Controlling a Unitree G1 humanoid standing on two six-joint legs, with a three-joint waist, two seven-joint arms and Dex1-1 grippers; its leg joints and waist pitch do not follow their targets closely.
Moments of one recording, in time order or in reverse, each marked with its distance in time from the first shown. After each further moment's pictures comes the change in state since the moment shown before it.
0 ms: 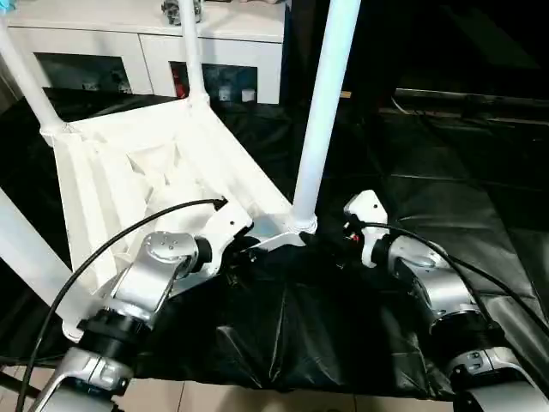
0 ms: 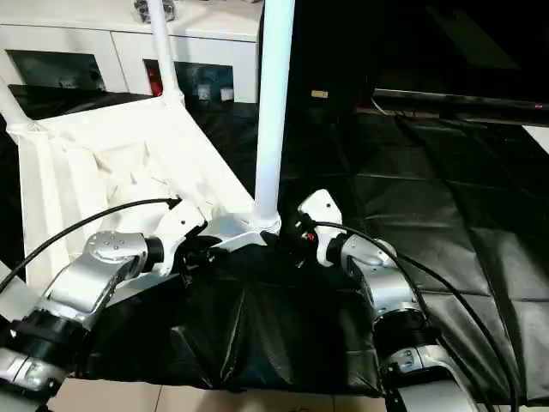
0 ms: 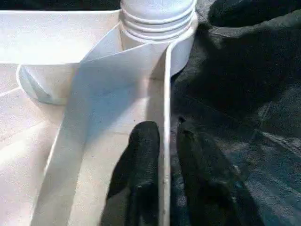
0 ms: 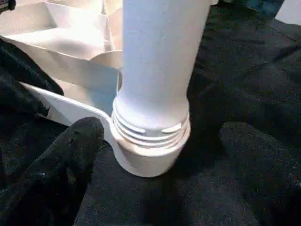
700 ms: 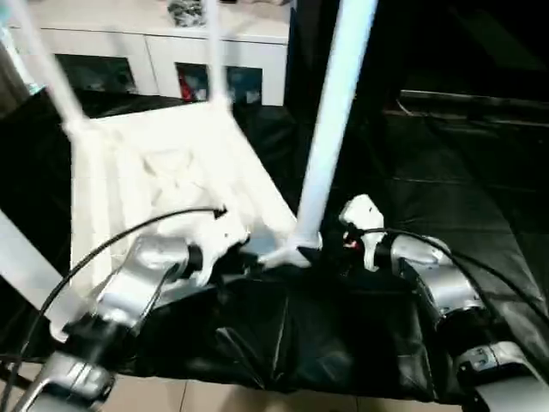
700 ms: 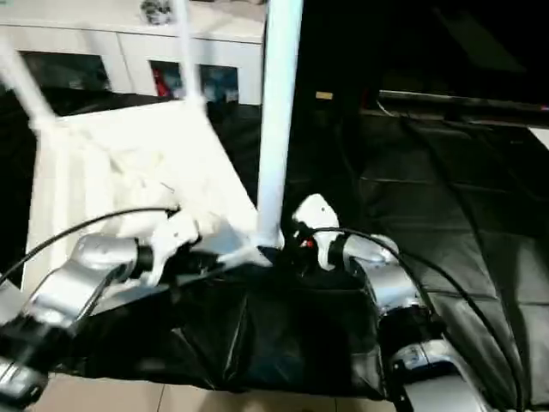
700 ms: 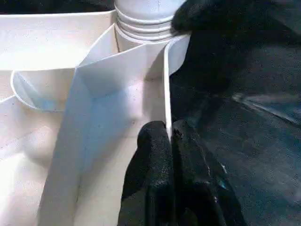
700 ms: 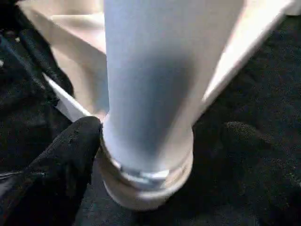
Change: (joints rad) left arm 0.069 0.080 -0.054 -0.072 -0.023 -0.103 -0.180; right arm -0.022 -0.040 0.082 0.009 -0.028 -0.027 0.171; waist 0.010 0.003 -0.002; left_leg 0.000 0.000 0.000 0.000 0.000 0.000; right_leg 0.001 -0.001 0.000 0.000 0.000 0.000
